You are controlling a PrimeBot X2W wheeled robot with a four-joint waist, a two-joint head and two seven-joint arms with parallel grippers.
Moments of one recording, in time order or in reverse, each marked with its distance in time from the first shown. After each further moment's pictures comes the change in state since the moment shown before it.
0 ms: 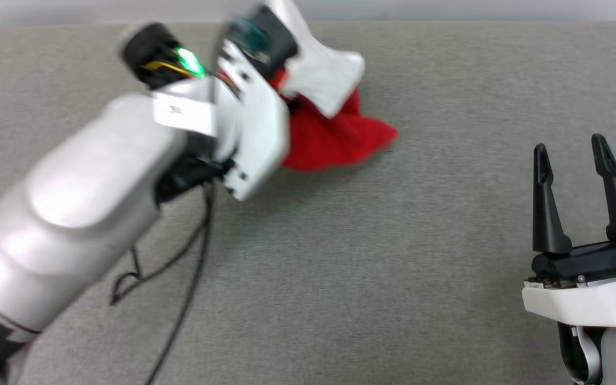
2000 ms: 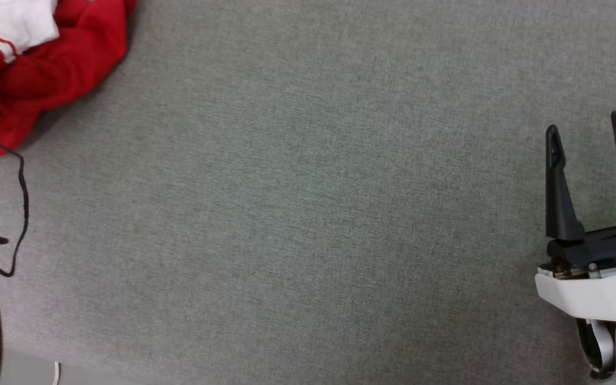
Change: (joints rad) left arm 0.239 -0.010 1.084 0.420 0.151 0.001 -0.136; right arm -0.035 -0.035 -0.004 -0.044 -0.103 0.000 0.000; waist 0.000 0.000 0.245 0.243
